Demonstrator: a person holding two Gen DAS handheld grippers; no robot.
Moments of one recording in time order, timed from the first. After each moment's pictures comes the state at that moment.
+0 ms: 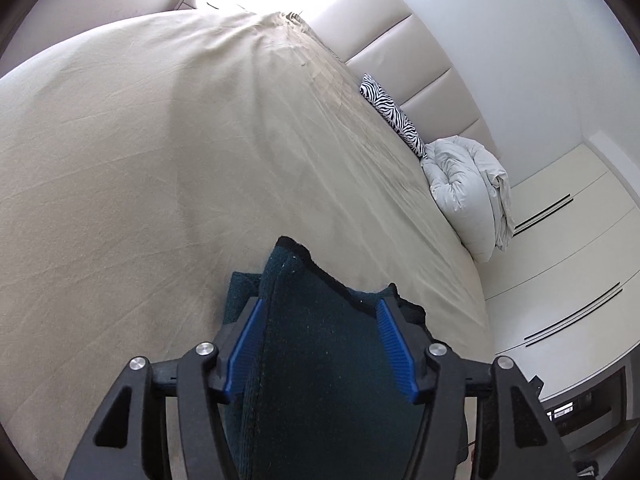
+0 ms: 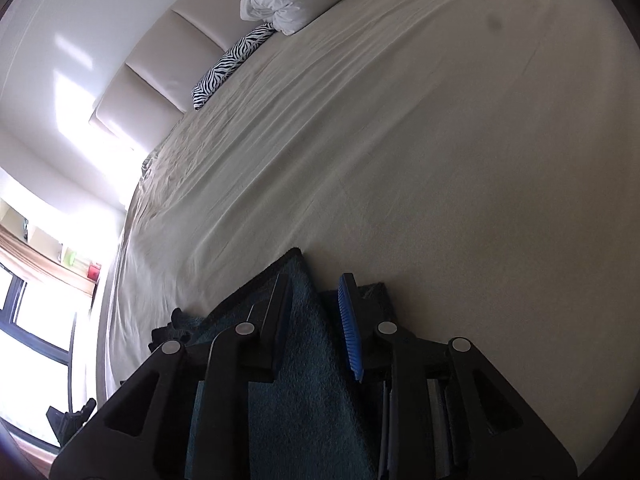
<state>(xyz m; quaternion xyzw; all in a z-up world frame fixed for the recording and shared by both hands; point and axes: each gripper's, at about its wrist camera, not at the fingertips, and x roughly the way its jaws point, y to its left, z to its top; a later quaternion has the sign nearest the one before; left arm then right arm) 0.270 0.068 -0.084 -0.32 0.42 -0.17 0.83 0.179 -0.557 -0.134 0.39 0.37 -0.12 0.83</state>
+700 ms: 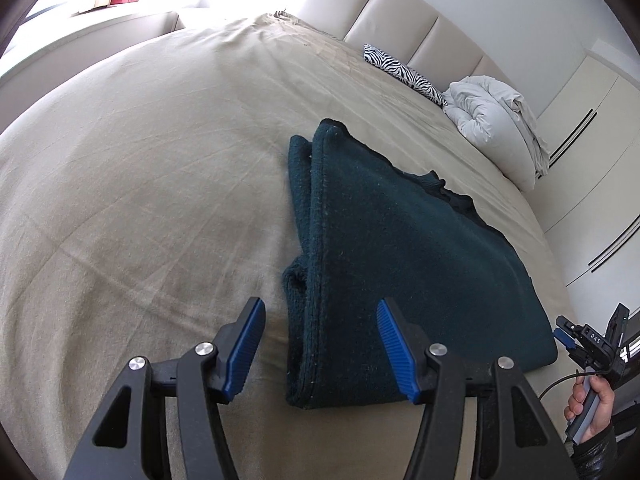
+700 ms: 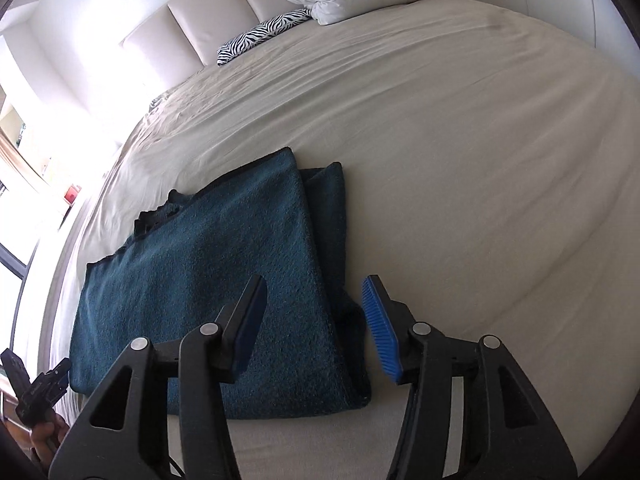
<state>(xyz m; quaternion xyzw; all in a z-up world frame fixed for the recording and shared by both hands) 0.146 0.054 -0.118 -0.17 0.45 -0.13 0.87 0.045 -0.492 -0.115 0.26 0.41 -0.11 0.87</state>
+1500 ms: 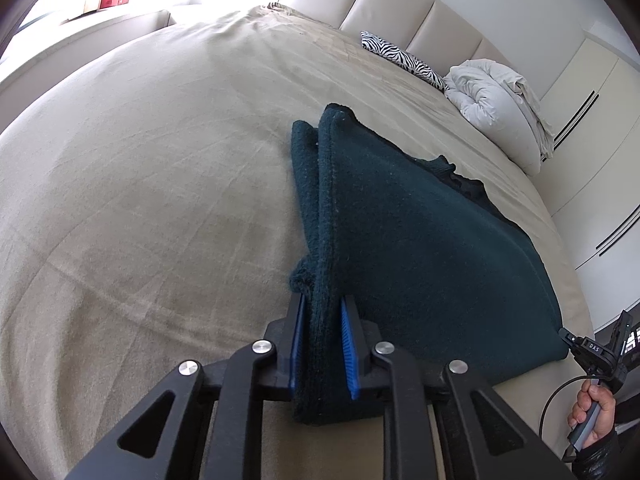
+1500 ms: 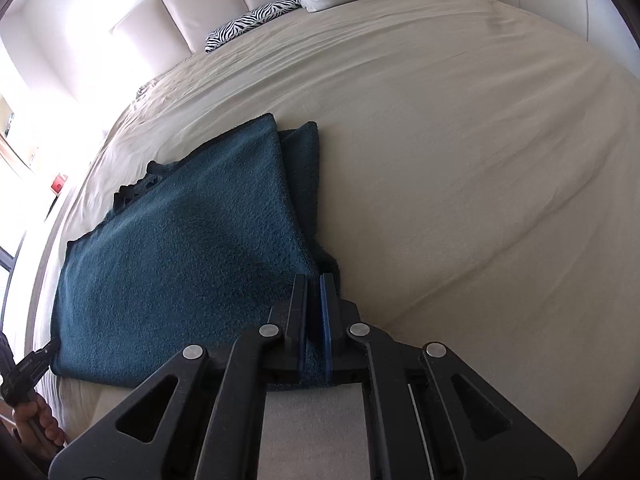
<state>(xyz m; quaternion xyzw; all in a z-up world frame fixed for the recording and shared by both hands) 0.158 0.052 -0.127 -0.15 0.47 -0.14 0.86 0.023 -0.493 -0.137 0.26 0.43 -0.13 0.85</state>
